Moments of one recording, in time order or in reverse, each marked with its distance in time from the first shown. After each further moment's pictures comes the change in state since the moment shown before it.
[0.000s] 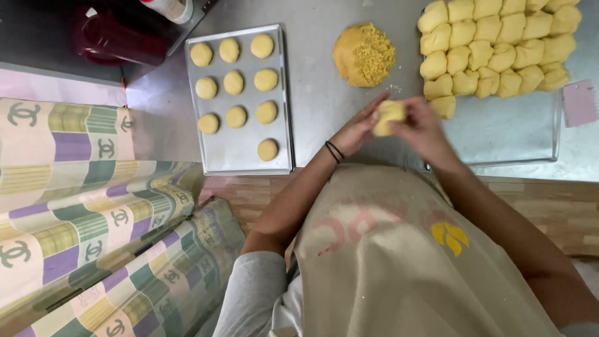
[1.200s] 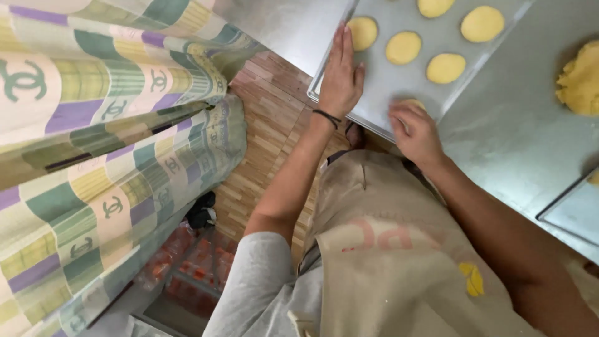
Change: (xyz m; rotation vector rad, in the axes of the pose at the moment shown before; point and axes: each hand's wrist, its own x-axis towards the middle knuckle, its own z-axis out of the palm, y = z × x) left_hand -0.266 0.108 -0.315 1.302 0.995 0.354; right_hand 0.019 0.105 0.357 -0.549 -0.630 -0.512
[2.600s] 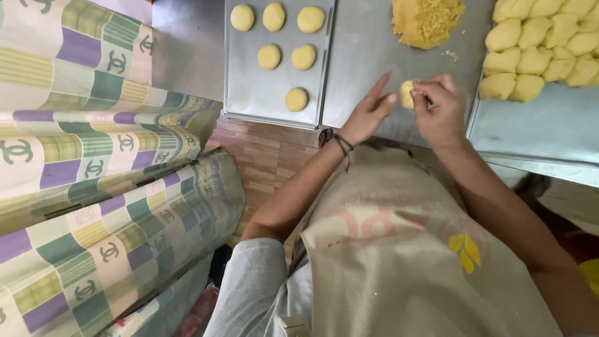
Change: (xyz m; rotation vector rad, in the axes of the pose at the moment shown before) left_hand -0.099 0.307 0.180 -0.653 -0.693 -0.278; right_hand -0.204 0.010 -0.248 -0.221 0.518 0.032
